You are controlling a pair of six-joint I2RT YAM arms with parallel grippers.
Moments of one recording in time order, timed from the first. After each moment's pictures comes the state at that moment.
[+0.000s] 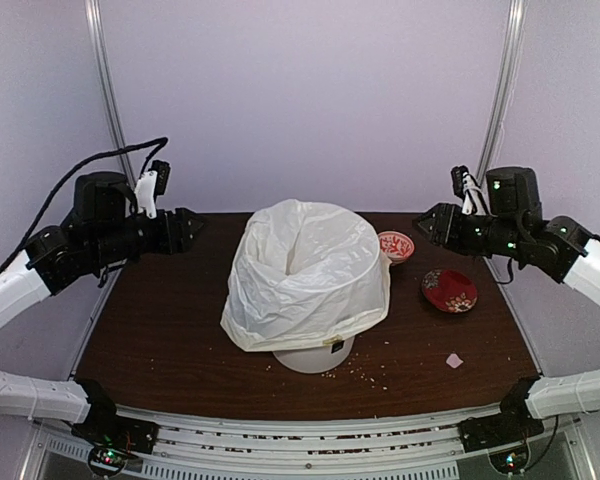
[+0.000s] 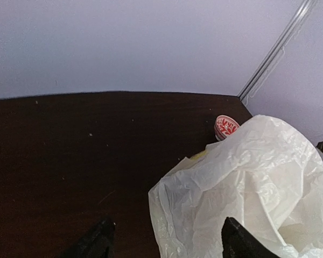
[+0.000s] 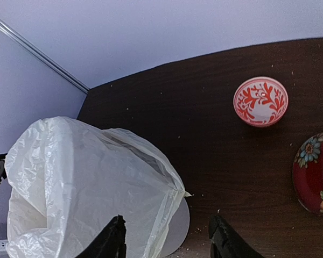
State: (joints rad) left arm -0.68 1.00 1.06 -0.41 -0.10 -0.36; right arm 0.59 1.02 1.10 -0.51 0.01 0.59
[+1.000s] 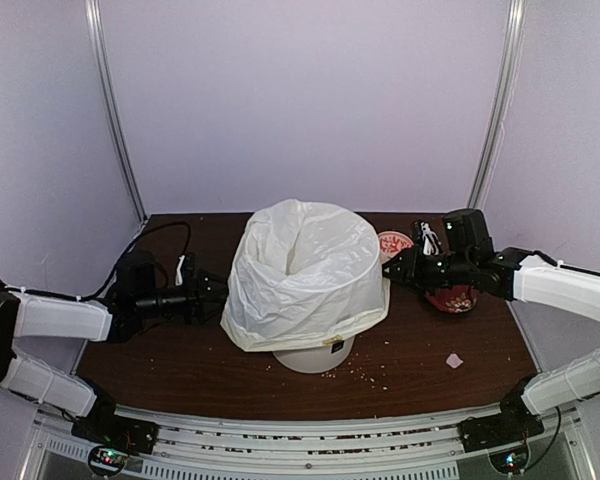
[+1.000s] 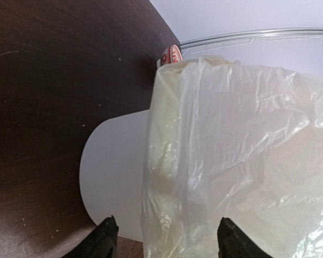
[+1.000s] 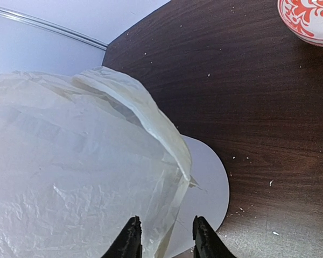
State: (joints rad) left arm -0.45 1.29 0.42 0.55 0.64 -1.12; right arm 0.53 1.24 0.82 -0.15 -0.37 0.80
